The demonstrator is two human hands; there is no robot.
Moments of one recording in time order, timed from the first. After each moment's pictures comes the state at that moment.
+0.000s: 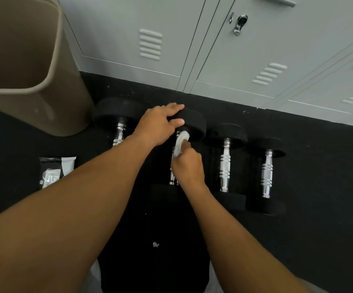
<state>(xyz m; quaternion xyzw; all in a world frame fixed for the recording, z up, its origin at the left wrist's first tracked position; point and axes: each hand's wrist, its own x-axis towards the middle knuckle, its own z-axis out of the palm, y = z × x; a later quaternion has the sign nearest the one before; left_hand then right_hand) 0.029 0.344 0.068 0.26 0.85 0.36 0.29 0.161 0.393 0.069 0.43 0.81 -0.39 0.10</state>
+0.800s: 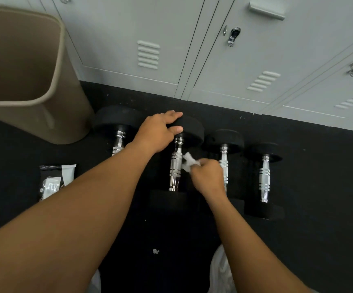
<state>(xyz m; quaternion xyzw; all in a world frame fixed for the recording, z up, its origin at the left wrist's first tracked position) 0.031 0.345 0.069 0.26 0.84 0.37 0.29 0.192 0.425 0.075 0.50 0.77 -0.39 0.06</state>
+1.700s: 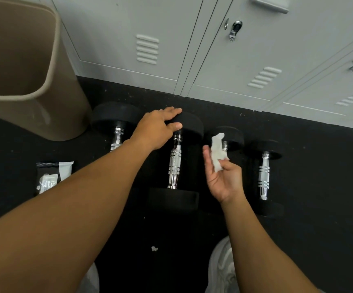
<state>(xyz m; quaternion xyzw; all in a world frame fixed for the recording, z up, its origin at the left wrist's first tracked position) 0.030 0.344 0.069 0.27 0.84 0.37 0.29 0.220 0.464 0.066 0.43 0.11 -0.88 -0.14</state>
